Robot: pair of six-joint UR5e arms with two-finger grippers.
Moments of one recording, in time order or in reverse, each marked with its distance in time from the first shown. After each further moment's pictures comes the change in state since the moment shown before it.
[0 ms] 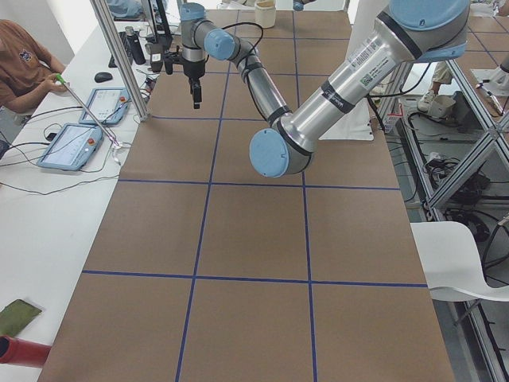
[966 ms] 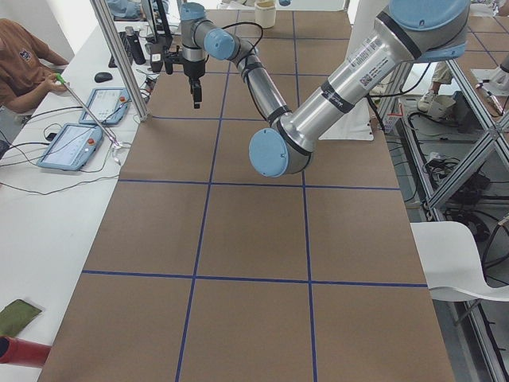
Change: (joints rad) left arm 0.002 0.000 0.011 -0.001 -0.003 0.001; right arm -0.170 0.072 0.362 -0.579 -0.063 -0.504
